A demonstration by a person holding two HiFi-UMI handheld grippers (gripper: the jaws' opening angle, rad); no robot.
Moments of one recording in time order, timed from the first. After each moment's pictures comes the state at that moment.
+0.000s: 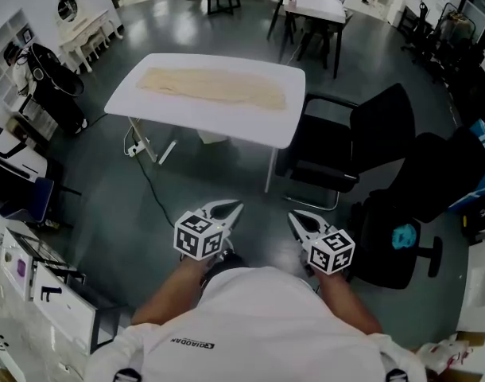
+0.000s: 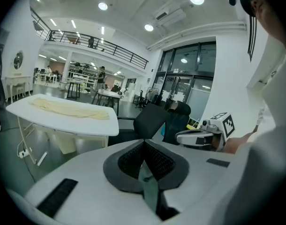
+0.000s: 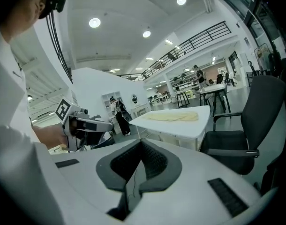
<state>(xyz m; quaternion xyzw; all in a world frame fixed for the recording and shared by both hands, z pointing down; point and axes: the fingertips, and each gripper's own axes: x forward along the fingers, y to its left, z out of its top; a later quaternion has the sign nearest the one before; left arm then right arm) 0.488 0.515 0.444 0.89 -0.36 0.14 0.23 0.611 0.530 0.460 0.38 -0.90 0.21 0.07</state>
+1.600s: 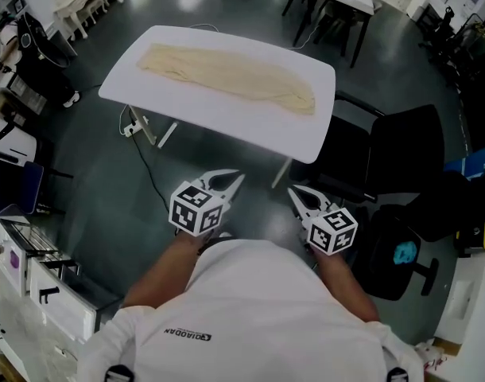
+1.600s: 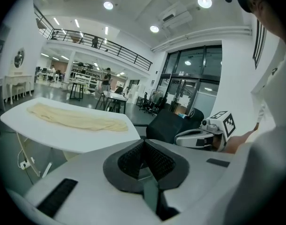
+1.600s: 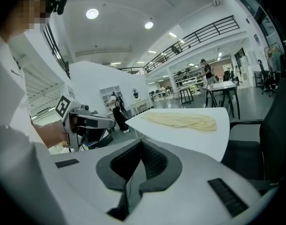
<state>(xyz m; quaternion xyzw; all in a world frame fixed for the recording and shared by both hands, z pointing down) 0.369 0.307 0.443 0.89 -0.37 0.13 0.23 0.485 0.321 0.461 0.36 -0.90 0.22 0.11</state>
